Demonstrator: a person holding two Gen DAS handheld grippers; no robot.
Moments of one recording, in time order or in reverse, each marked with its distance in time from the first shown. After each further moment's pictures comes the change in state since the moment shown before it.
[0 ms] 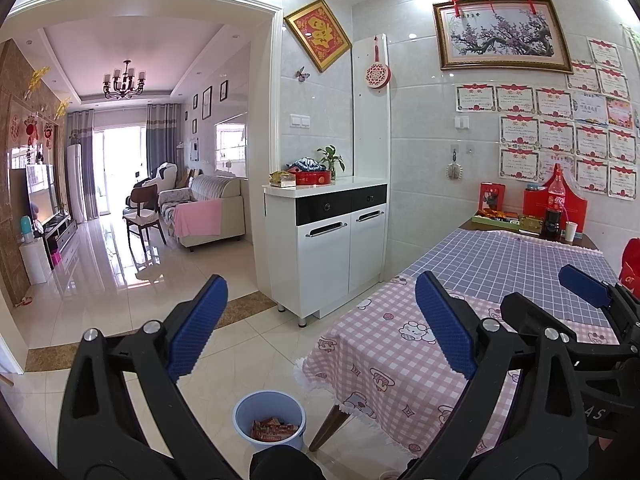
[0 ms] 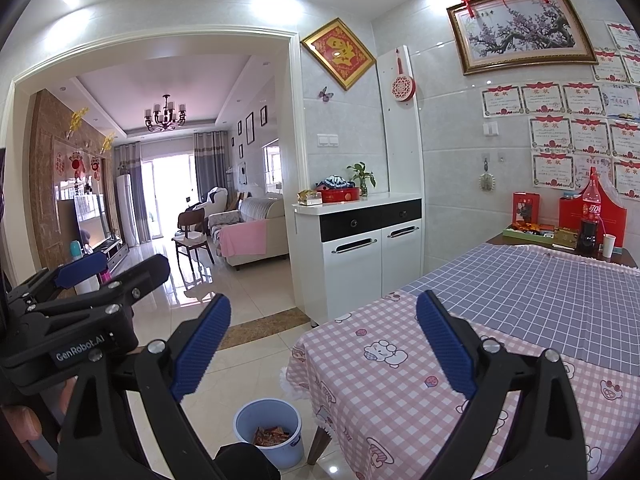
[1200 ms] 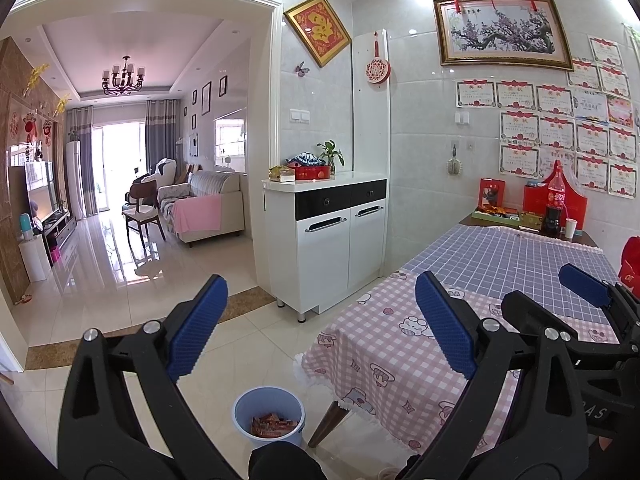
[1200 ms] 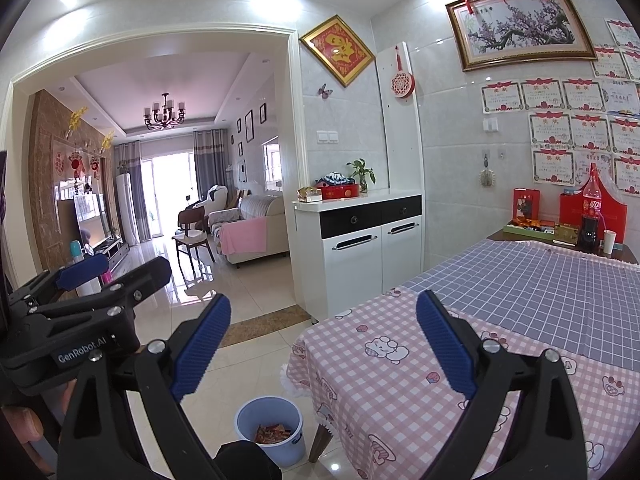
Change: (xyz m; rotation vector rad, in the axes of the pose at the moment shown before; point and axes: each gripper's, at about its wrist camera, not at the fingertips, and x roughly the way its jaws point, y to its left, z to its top) left arm -0.002 0.001 -0.006 0.001 0.006 -0.001; right arm 0.003 0.001 -0.003 0.005 0.006 0.005
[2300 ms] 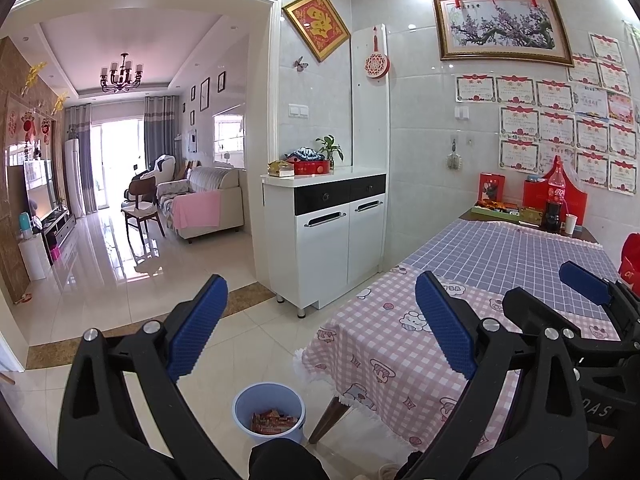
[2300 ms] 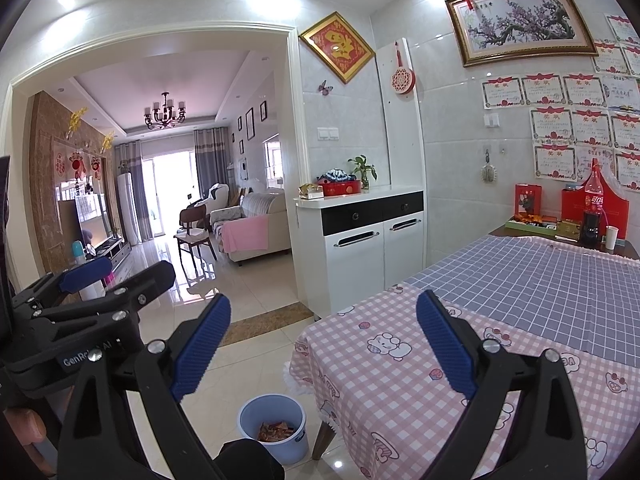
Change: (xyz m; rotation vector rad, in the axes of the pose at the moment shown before) left arm -0.003 -0.001 -0.018 0.002 0.020 -0.003; right arm 0.002 0.000 -0.009 0.008 0.010 0.006
